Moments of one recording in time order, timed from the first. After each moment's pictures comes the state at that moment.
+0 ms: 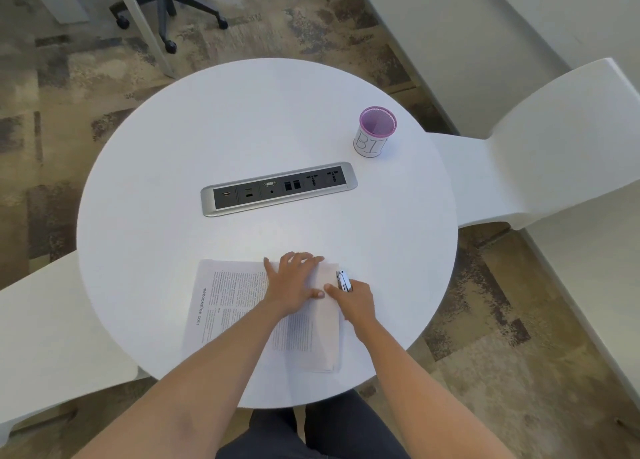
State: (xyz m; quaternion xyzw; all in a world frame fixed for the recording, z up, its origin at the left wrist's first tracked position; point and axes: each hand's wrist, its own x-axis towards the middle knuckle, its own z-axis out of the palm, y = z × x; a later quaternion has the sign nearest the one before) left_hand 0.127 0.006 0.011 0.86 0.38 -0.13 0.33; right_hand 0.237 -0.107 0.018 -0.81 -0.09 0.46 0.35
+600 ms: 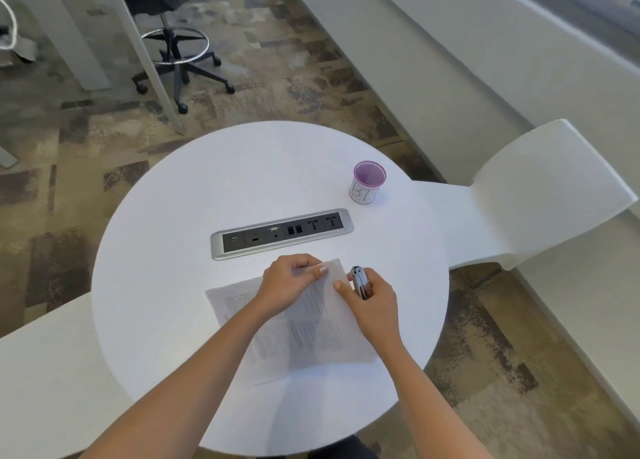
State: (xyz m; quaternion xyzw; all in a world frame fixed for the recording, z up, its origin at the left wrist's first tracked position) left_hand 0.129 0.044 0.144 0.70 0.39 0.13 0.59; right_hand 0.247 -0.093 0.142 -0.80 -0.26 0.28 0.47
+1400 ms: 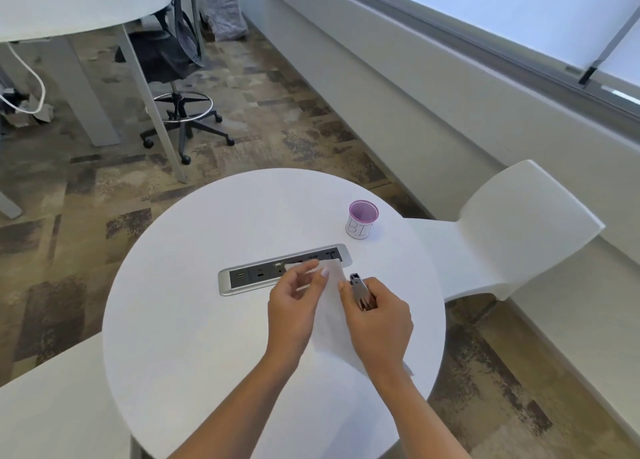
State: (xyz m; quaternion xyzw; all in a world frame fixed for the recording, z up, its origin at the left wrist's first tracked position) left_hand 0.113 -0.010 0.232 0.50 0.42 0.36 0.67; right_hand 0.197 -0.089 0.233 -0.85 -0.29 0.01 0.45
